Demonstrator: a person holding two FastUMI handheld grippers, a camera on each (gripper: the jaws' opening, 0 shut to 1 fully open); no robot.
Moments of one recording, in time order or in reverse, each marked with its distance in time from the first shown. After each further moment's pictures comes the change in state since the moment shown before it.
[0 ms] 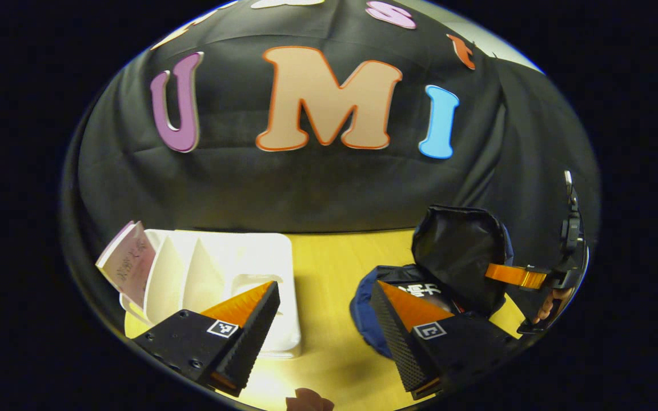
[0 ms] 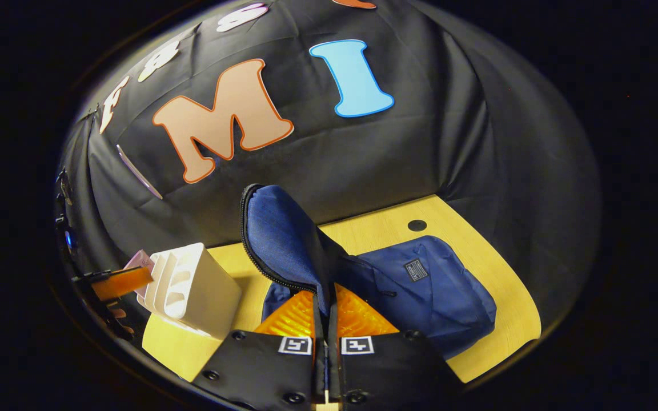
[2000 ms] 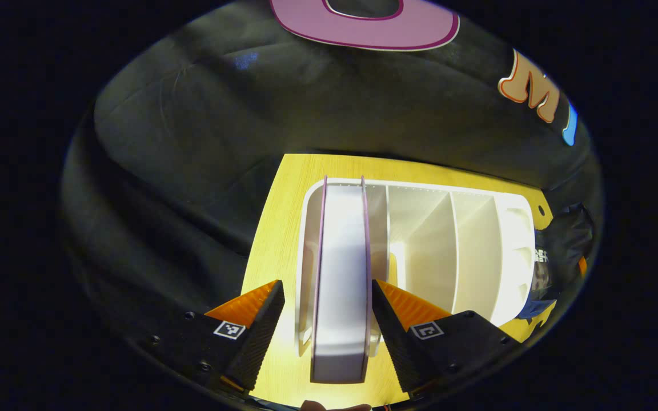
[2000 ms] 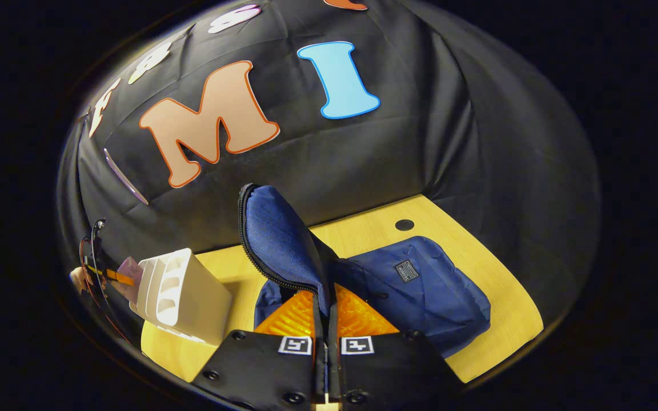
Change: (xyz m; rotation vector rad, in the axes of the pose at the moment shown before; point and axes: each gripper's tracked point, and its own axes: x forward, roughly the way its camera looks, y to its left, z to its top) left arm 0.003 0.343 -0.063 -0.088 0.535 0.279; right arm 0.007 -0.013 -0.002 0.029 -0.031 -0.067
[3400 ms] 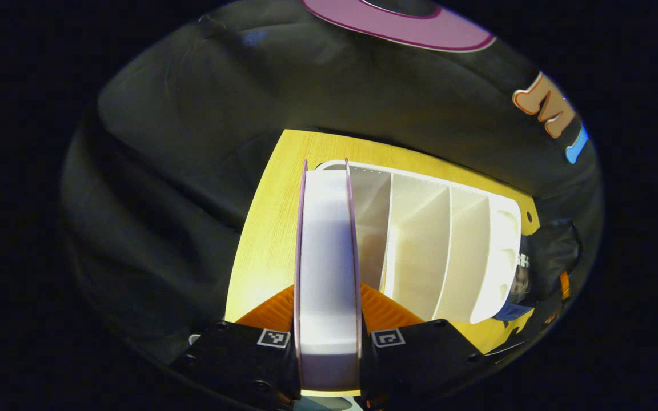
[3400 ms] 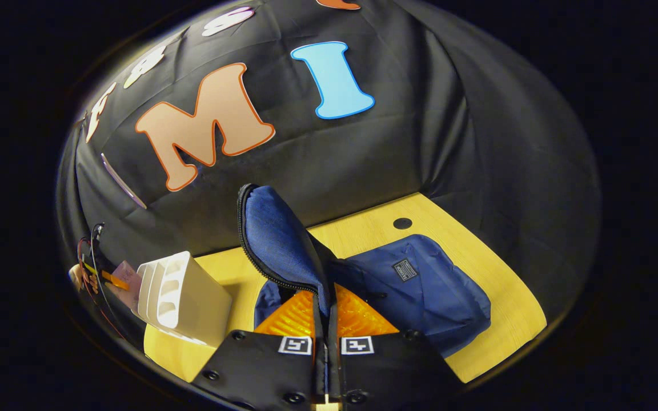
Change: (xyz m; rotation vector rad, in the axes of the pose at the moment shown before) left arm -0.016 0.001 -0.002 -0.134 0.098 -0.097; right arm 0.003 -0.004 -0.003 0.021 0.001 -0.006
